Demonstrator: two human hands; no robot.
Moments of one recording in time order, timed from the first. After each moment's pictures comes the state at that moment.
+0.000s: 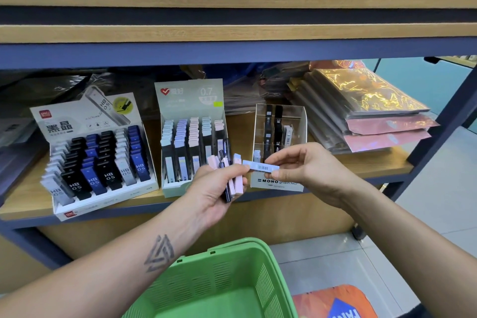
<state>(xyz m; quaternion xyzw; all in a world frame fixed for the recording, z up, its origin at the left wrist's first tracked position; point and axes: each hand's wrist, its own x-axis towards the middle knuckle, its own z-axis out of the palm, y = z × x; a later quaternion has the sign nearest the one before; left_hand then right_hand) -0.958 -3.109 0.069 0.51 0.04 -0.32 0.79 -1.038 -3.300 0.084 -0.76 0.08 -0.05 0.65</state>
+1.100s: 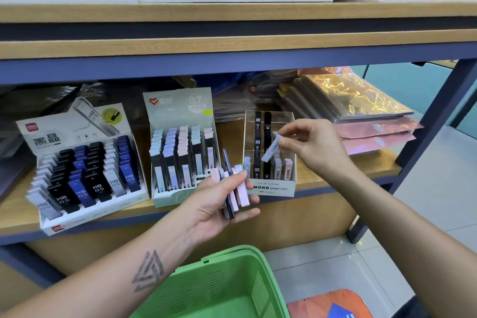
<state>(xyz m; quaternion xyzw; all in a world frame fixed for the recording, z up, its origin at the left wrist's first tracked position) -0.976 -3.113 0.078 0.54 -0.01 -0.40 0.74 -1.027 -3.325 0.112 -0.86 0.12 -0.28 0.40</state>
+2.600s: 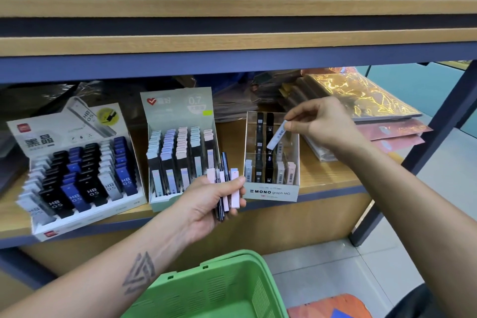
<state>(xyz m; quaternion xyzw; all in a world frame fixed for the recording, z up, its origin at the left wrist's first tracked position) -0.954 -3.111 0.072 0.57 -0.02 -0.39 0.73 -1.001 -3.352 0.142 -0.87 0.14 -0.24 0.42</state>
